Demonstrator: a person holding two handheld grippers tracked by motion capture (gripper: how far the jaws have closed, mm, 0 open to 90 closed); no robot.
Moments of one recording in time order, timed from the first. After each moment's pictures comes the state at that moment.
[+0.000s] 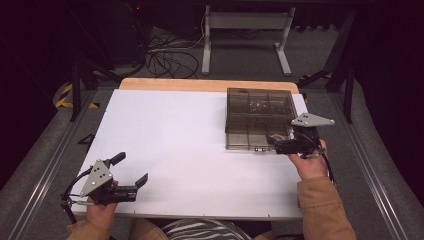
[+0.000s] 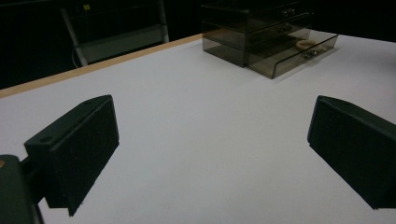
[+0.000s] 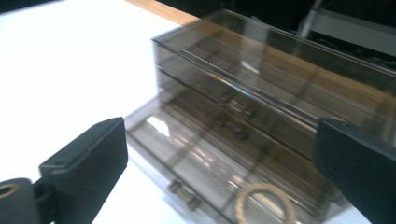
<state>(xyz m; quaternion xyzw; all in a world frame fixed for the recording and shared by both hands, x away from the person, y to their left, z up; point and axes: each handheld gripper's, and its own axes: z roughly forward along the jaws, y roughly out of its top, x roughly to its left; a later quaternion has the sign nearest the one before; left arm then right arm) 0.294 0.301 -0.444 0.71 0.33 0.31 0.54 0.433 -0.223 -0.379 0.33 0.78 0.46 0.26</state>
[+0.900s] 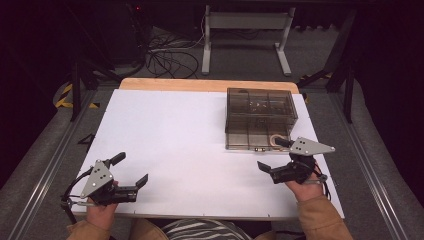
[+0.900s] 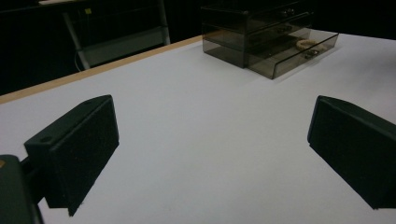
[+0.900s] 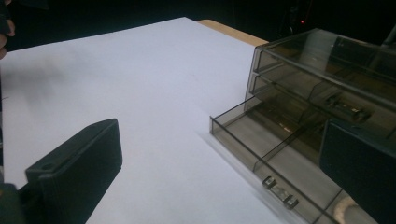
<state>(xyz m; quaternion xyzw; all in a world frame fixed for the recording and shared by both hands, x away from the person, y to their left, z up) 0.292 0.299 -0.443 0.71 0.32 0.32 0.53 0.380 -0.211 -0.408 0.24 0.79 0.53 0.20</state>
